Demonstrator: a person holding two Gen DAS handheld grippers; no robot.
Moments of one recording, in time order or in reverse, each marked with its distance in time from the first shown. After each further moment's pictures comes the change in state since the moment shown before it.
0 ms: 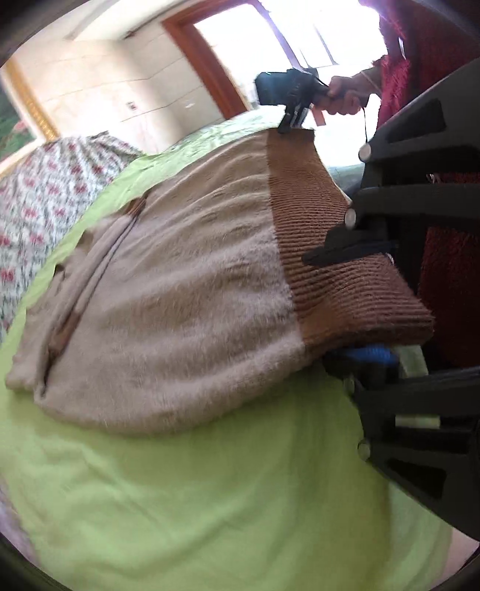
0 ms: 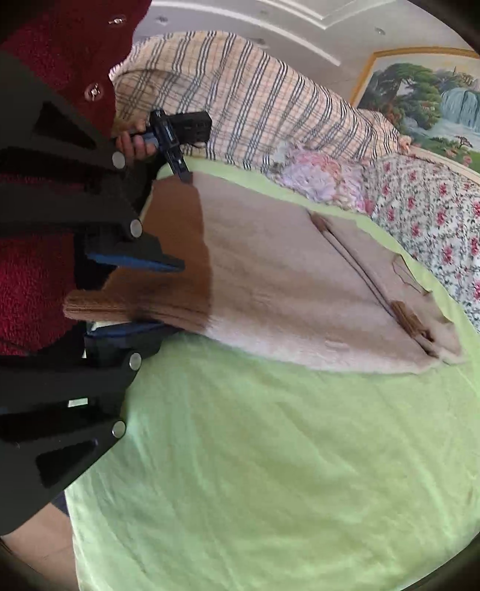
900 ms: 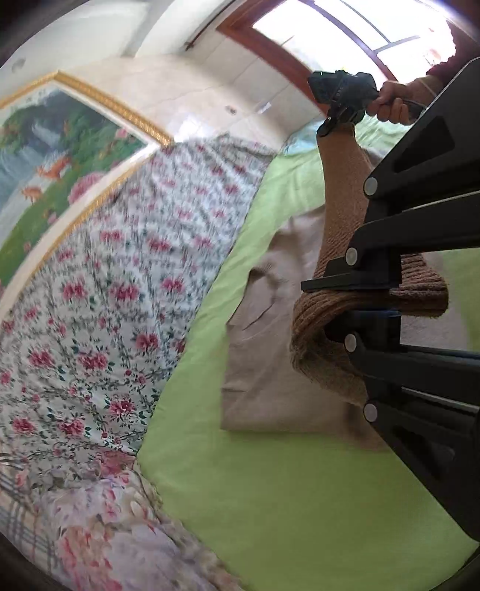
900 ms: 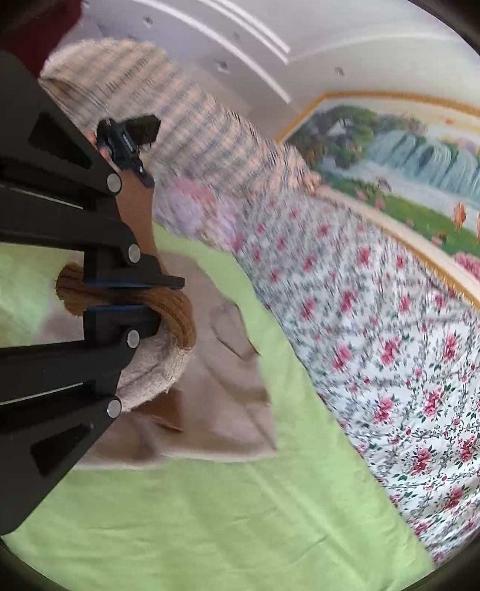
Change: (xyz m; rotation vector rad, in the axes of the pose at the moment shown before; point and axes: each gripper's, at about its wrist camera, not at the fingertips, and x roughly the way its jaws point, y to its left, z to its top) left arm -0.025 -0.021 0.287 0.007 -0.466 0.018; right arm 0.012 0.041 0.273 -0.116 -0.381 0.036
